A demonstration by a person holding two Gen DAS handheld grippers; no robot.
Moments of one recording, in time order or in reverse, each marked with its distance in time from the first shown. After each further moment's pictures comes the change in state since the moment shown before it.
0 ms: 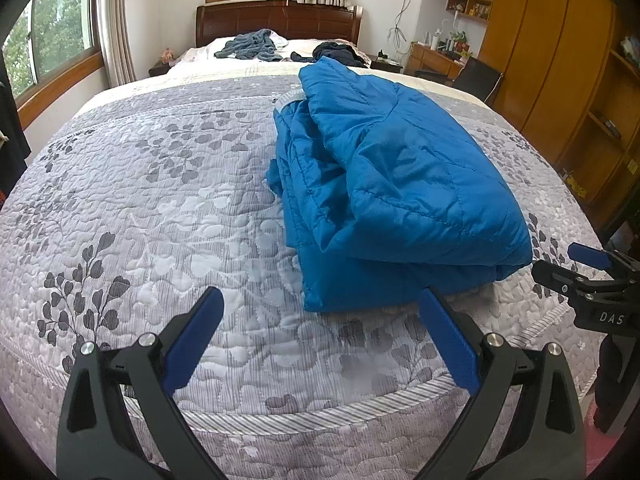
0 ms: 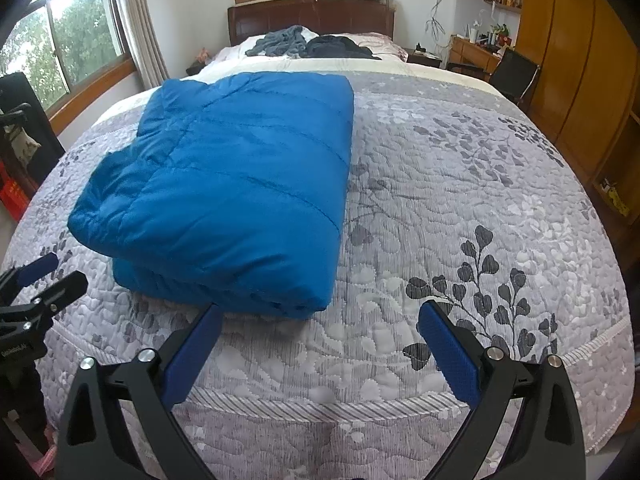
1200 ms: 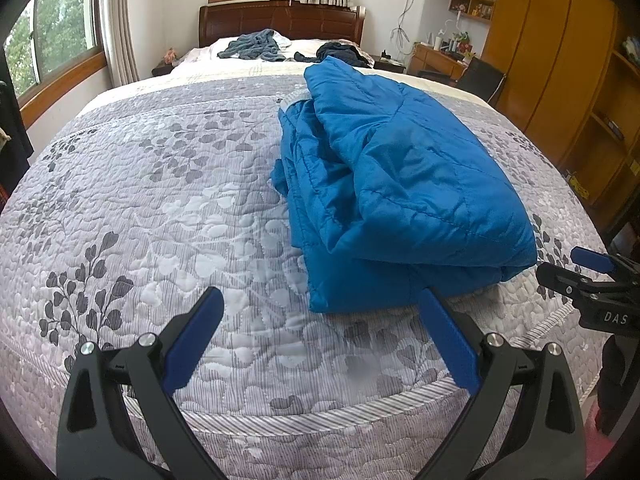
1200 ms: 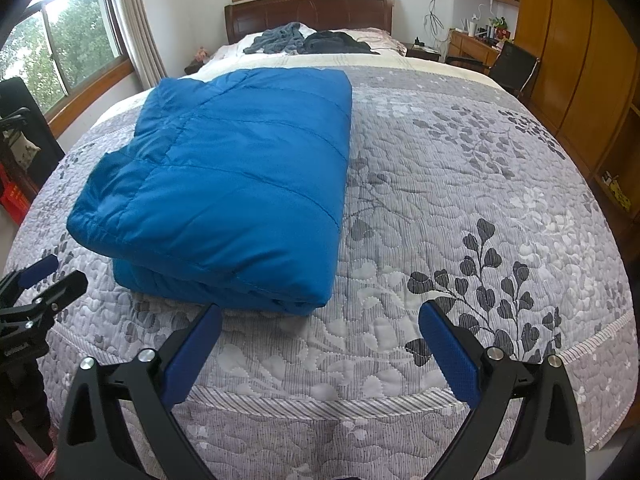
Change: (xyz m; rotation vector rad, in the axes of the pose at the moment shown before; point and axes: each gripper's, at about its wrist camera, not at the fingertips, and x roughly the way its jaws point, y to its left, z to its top) left arm 0.001 0.003 0.000 -0.003 0.001 0.006; right arm 0.001 -0.002 -0.001 0.023 0.017 0.013
